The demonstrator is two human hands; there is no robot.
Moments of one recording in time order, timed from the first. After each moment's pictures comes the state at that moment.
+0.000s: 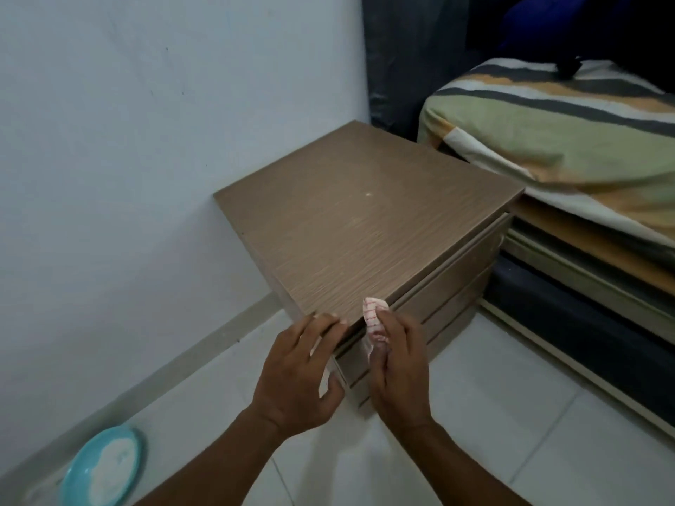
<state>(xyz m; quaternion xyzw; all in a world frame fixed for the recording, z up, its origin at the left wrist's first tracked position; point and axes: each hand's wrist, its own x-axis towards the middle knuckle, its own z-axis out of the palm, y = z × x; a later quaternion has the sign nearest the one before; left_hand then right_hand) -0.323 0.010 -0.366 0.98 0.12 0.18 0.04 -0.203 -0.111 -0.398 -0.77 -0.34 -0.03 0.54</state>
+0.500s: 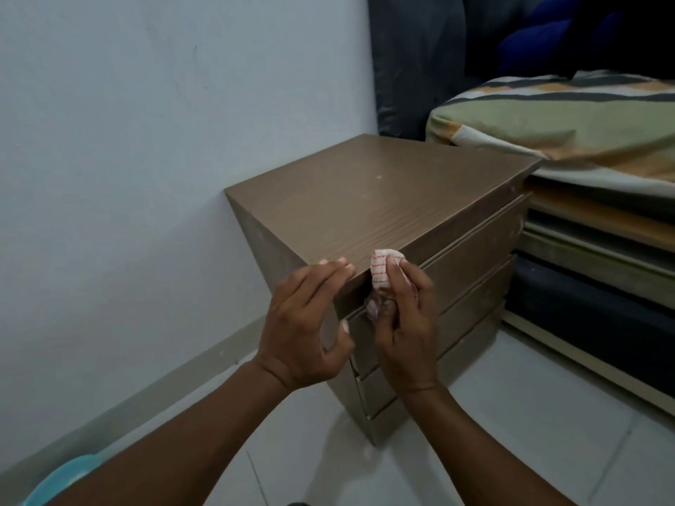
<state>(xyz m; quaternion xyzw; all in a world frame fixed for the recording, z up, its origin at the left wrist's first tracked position) -0.316 0.027 -0.397 0.94 0.06 0.34 0.01 -0.193 -0.075 -0.464 -0.67 -0.38 -0.22 0.60</state>
